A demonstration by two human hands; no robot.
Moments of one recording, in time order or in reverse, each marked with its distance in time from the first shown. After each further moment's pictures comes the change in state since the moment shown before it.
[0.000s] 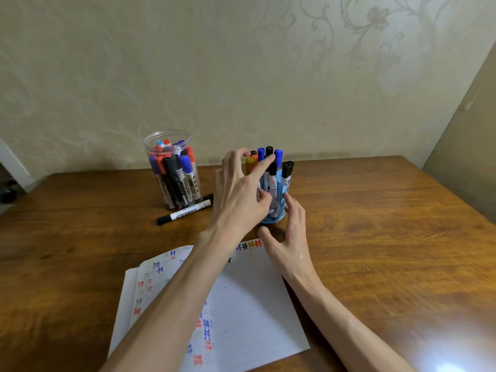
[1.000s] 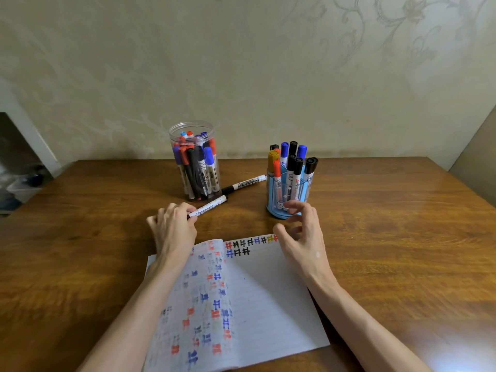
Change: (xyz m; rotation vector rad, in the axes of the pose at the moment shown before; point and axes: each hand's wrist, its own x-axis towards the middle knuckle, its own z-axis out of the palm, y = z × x) left_hand -0.089 -0.137 0.001 0.206 -0.104 -0.620; right_hand -0.001 0.005 0.007 0.079 -0.039 0.003
